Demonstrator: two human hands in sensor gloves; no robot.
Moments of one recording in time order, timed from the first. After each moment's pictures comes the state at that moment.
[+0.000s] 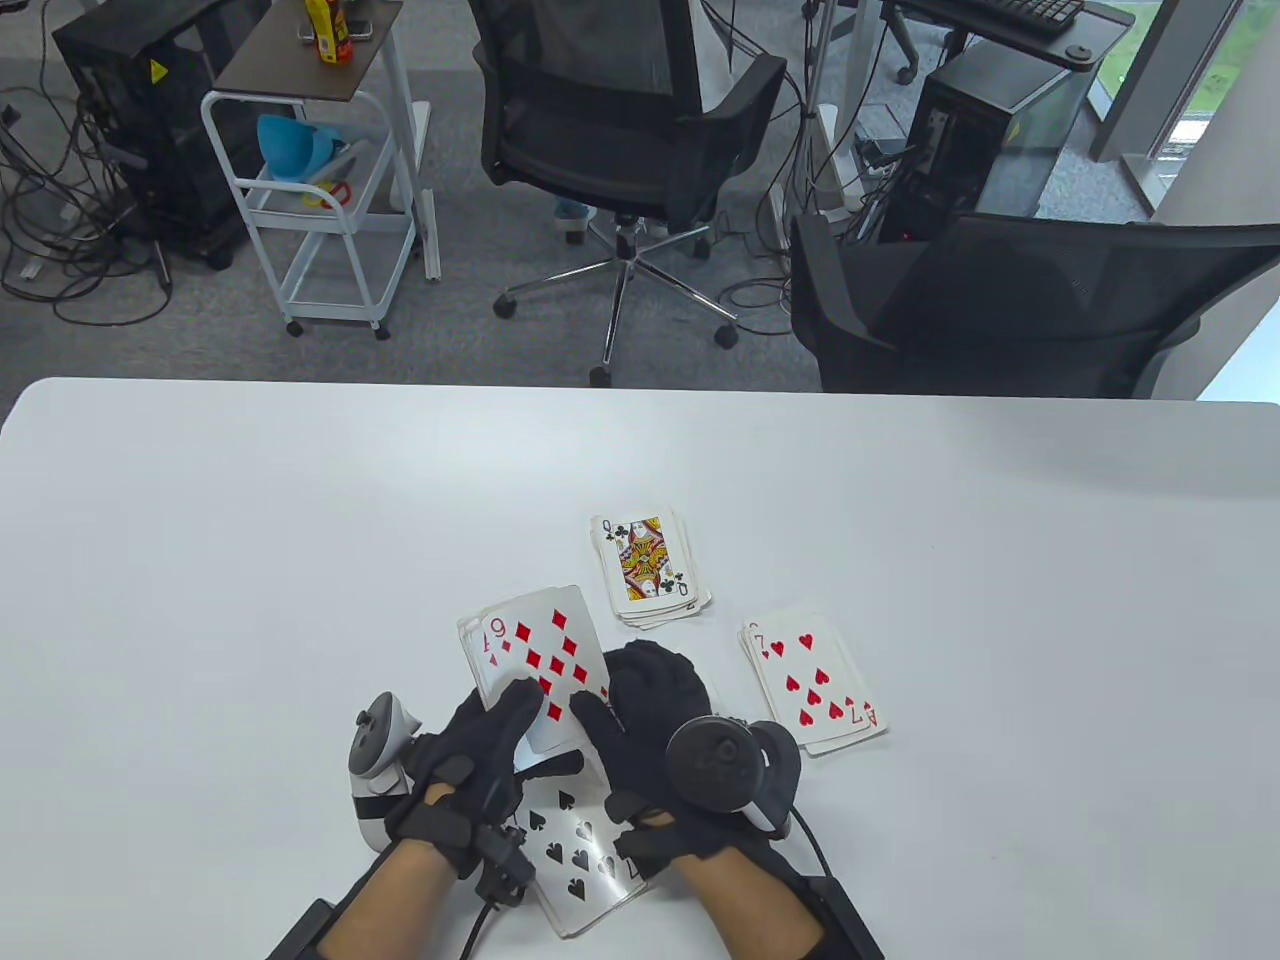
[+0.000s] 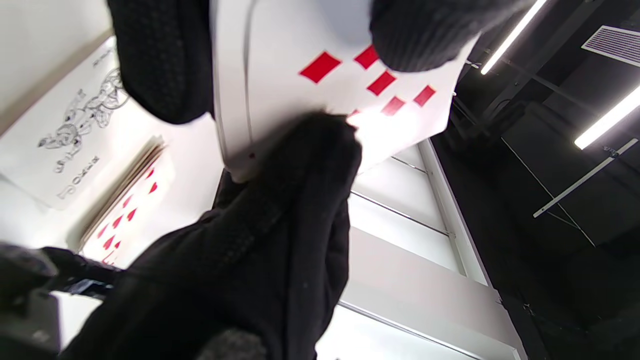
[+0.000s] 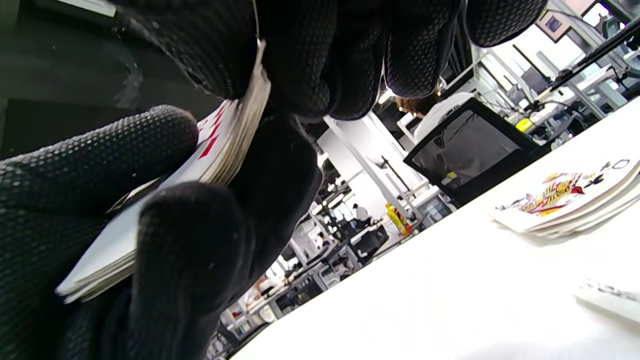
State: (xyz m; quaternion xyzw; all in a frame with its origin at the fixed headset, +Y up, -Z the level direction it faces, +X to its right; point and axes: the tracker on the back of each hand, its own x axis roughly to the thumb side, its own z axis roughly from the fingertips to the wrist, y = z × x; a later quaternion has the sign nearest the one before) left_hand -0.186 -0.775 -0.270 -0.16 -0.09 0.82 0.54; right_hand 0.038 -0.703 -0.263 0.19 -0.15 0.89 0.38
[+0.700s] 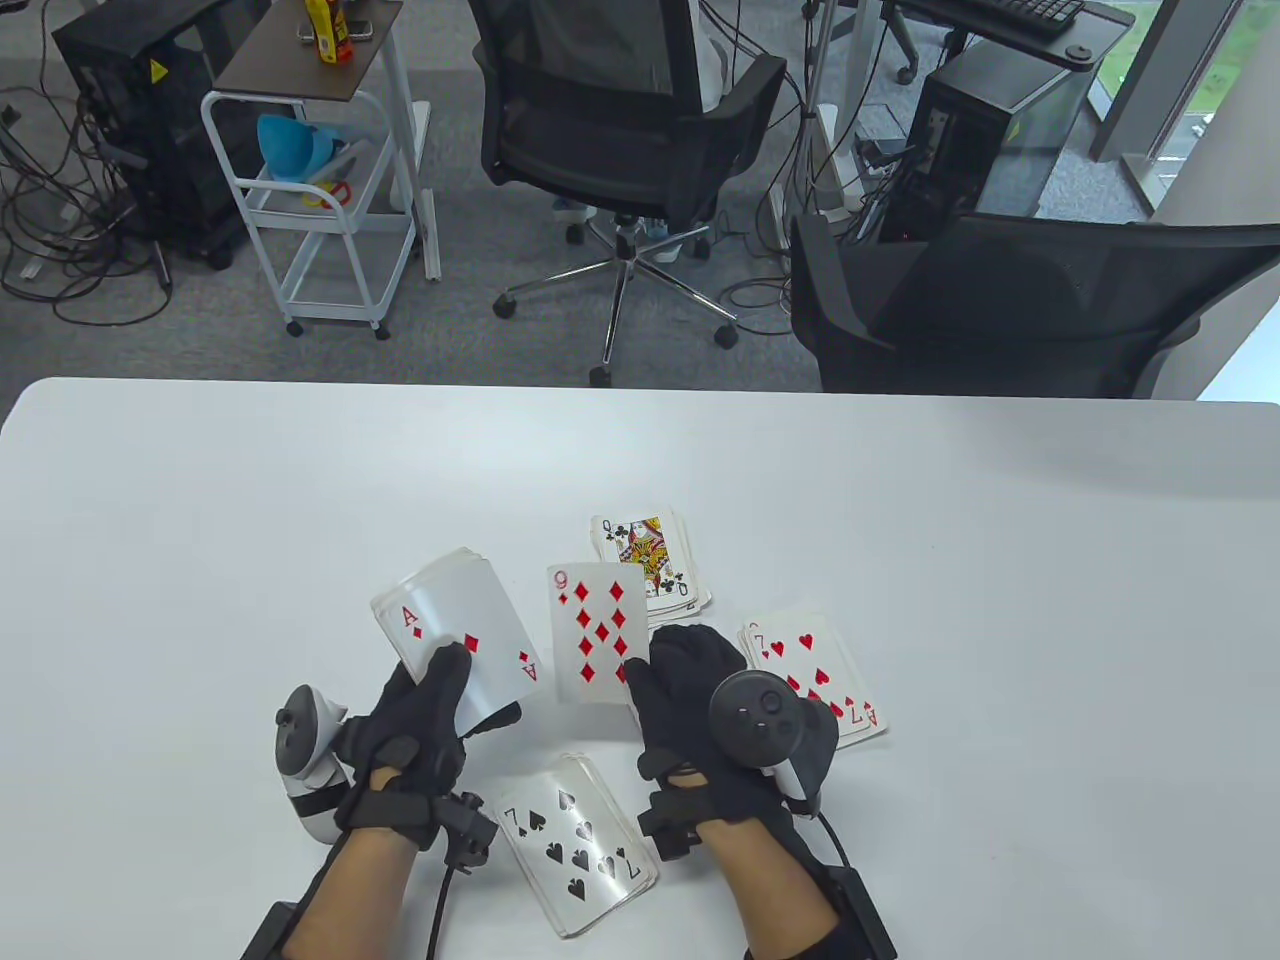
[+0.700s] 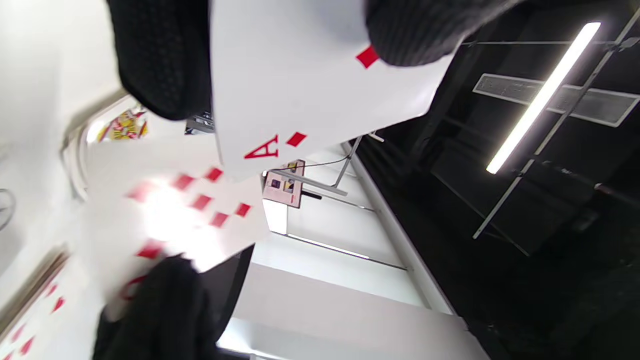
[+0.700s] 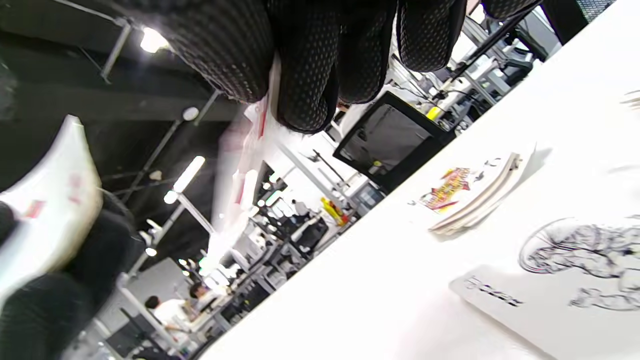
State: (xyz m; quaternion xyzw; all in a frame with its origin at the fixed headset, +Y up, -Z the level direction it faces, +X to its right) left_hand -0.240 -0.740 -0.276 -0.02 -0.07 0.82 0.57; right_hand 0.063 -0.711 -0.288 0.07 -0.07 0.91 0.39
